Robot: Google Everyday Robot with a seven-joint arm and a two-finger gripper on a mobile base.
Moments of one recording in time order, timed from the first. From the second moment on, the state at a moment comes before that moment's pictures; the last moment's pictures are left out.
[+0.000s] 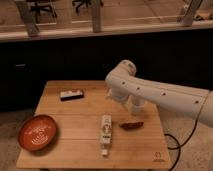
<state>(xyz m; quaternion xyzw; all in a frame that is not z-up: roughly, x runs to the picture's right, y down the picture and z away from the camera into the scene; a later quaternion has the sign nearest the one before) 0.069 0.088 0.768 -0.23 -0.11 -0.46 0.85</state>
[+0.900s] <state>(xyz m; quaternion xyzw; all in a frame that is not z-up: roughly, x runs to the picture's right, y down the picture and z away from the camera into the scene) 0.057 0.089 0.780 -0.23 -0.12 -0.51 0.82</state>
